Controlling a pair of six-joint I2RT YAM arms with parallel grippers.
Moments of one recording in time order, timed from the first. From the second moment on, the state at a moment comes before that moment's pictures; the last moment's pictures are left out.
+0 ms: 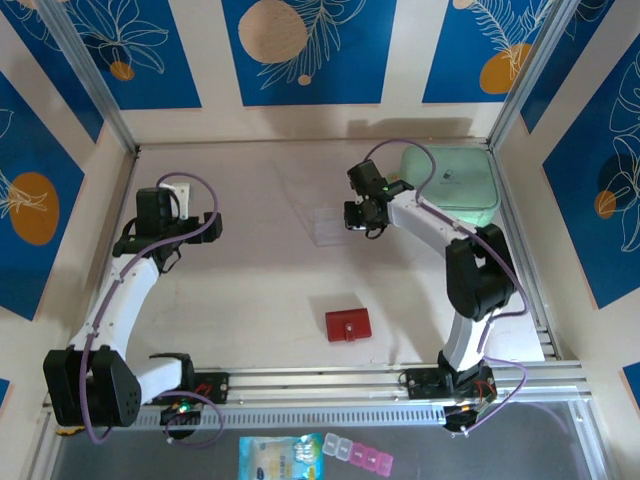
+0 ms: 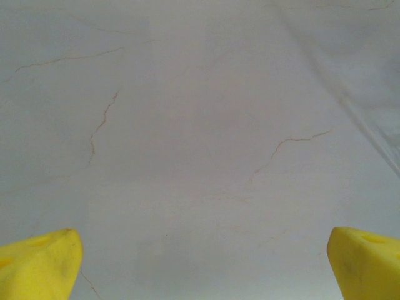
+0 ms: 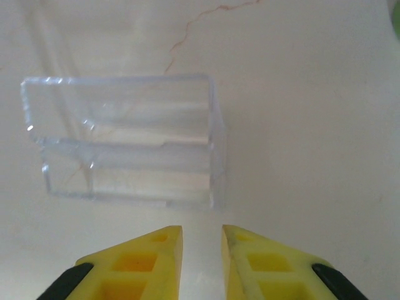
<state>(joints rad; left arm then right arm) -0.02 1.15 0.91 -0.49 0.10 -0.05 0.49 1.78 1.36 -0.69 0.01 0.42</state>
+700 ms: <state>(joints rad) -0.02 1.09 0.91 -0.49 0.15 -0.08 0.91 1.30 0.81 -0.78 -0.30 0.85</state>
